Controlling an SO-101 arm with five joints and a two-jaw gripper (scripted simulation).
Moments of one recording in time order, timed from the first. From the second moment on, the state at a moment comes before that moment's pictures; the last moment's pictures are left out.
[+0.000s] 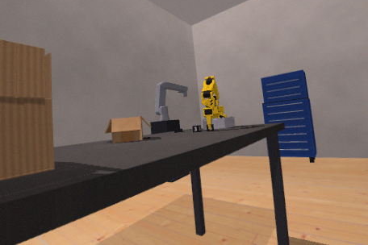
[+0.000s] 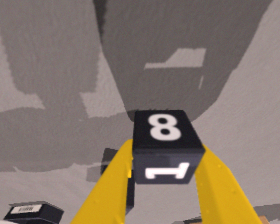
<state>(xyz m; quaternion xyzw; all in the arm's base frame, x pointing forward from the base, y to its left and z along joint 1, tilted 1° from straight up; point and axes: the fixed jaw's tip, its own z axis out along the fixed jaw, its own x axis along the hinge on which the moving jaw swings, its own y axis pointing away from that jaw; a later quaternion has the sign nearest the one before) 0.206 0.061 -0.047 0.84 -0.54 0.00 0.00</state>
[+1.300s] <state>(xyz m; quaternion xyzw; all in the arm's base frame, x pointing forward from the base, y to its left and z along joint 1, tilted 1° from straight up) 0.201 0.059 -0.040 0.84 -0.54 -0.02 0.02</state>
